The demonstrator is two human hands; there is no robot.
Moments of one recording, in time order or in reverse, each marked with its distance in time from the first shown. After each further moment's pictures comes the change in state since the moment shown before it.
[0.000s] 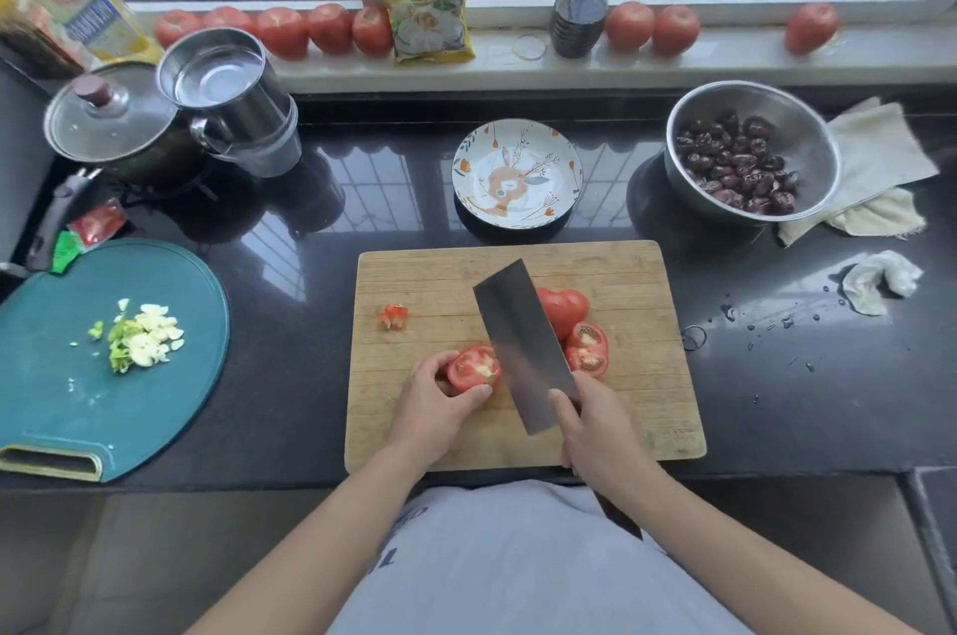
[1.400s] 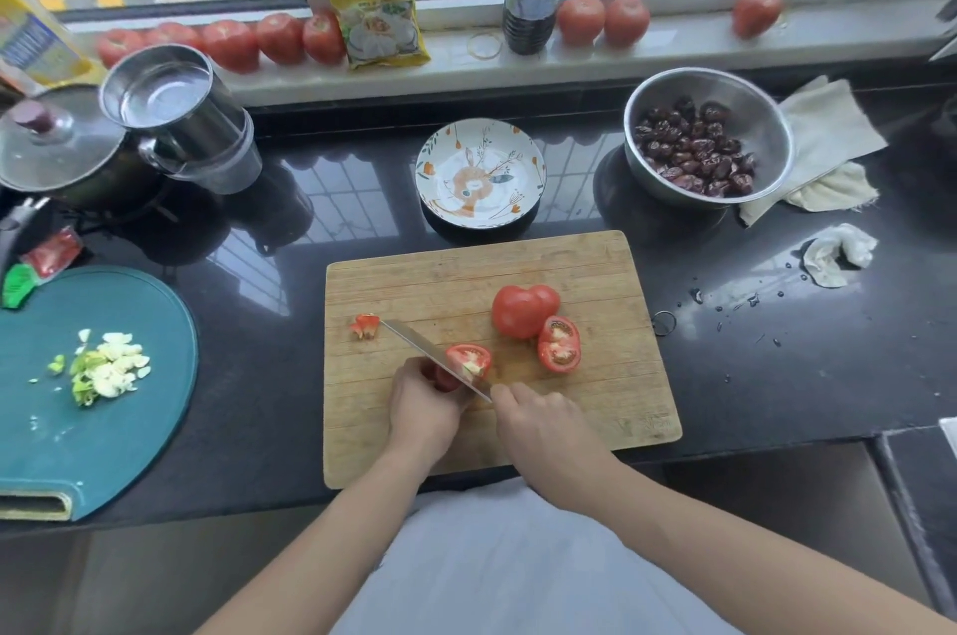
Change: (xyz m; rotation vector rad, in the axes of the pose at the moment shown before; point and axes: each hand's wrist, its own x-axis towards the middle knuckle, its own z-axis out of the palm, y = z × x) left_hand -0.009 0.030 0.022 -0.002 0.118 -0.011; right_hand -0.010 -0.016 0.015 -0.867 -0.063 -0.415
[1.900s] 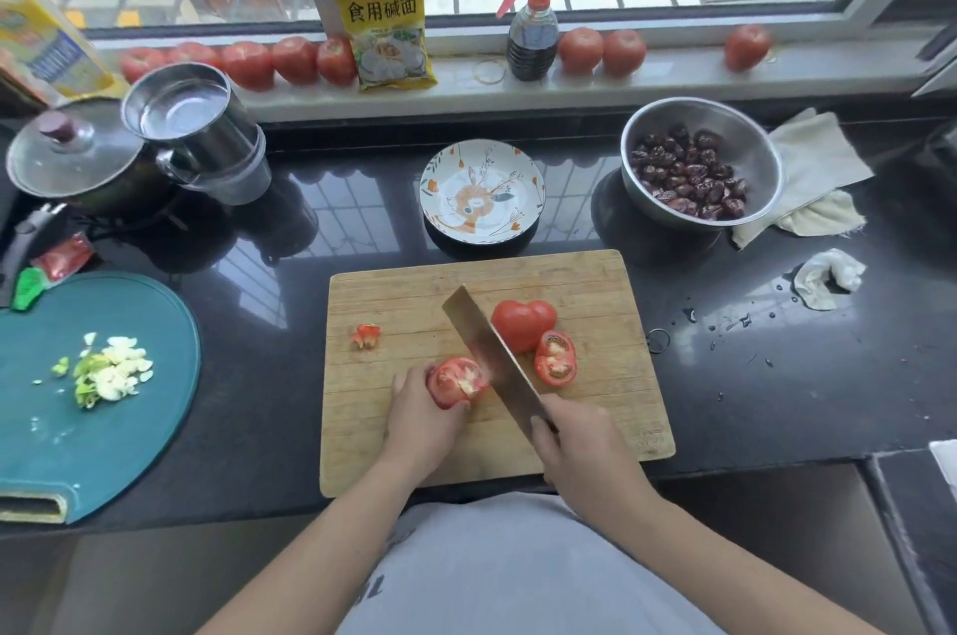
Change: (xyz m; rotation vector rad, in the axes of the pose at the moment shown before) left_hand 0.003 -0.007 -0.005 0.150 -0.059 0.068; right_hand -0.023 0.029 -0.004 0.570 0.130 0.250
